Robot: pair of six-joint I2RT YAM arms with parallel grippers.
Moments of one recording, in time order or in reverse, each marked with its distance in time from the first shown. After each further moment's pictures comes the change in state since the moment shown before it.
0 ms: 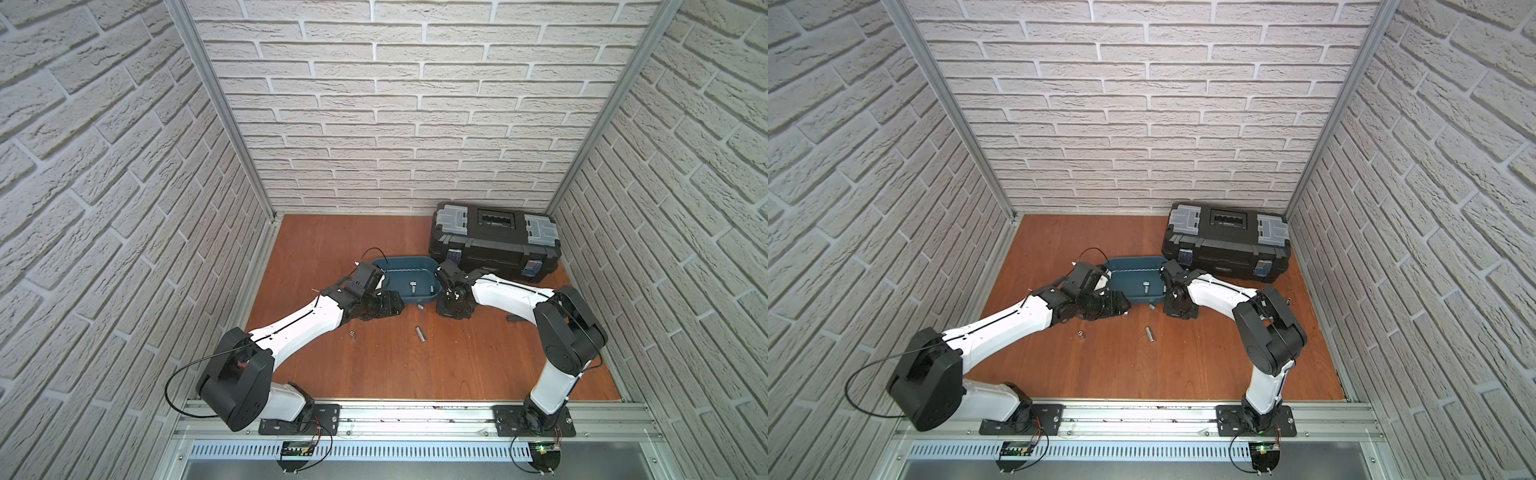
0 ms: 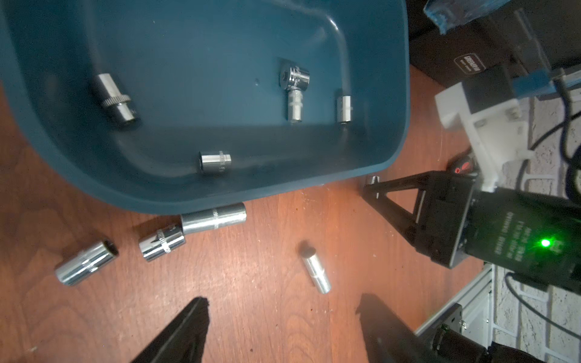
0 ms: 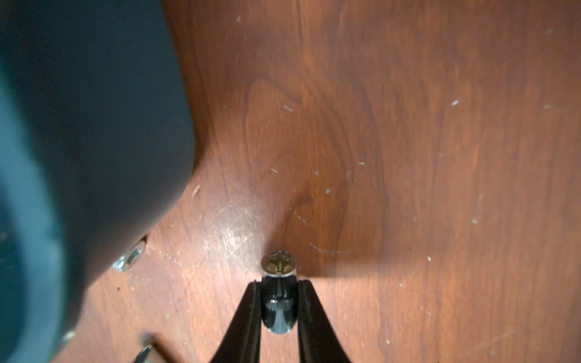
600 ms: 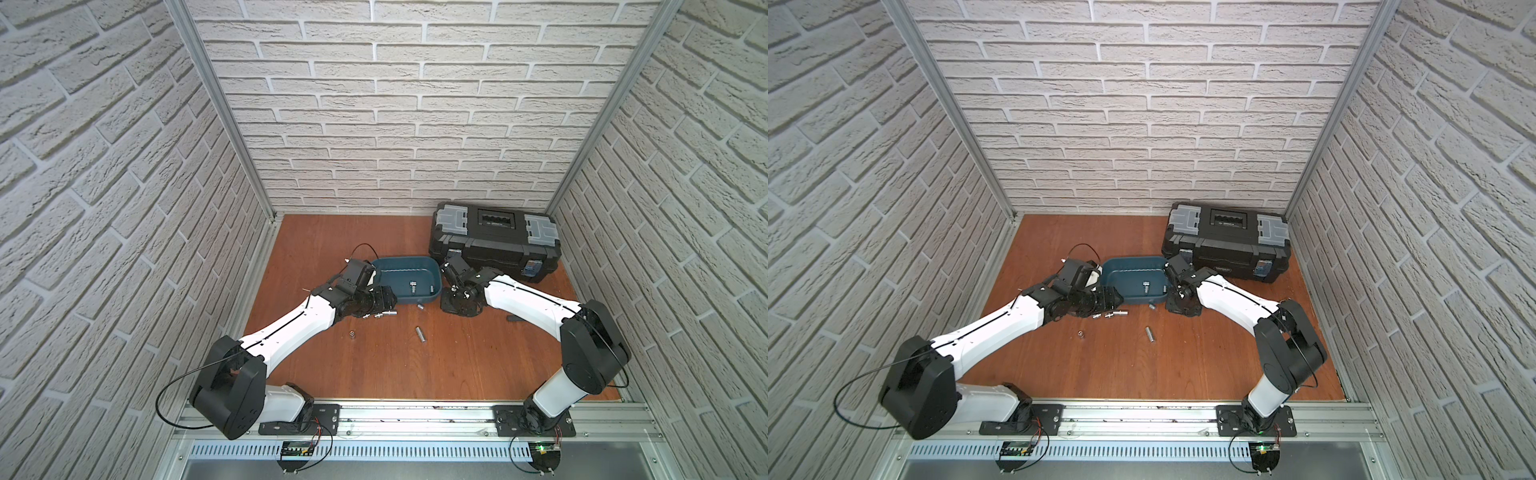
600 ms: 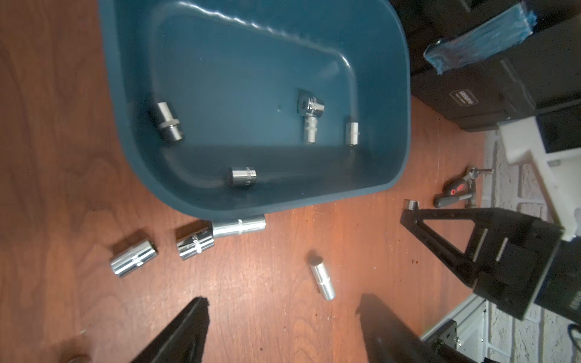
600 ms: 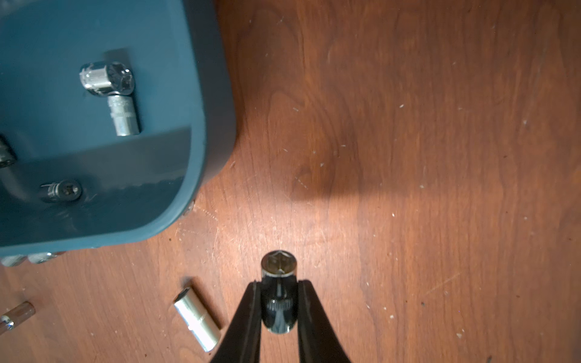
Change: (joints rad) left arm 0.087 -0.062 0.000 -0.045 -0.008 0.000; right arm 0.024 -0.127 0.019 -0.076 0.006 -0.008
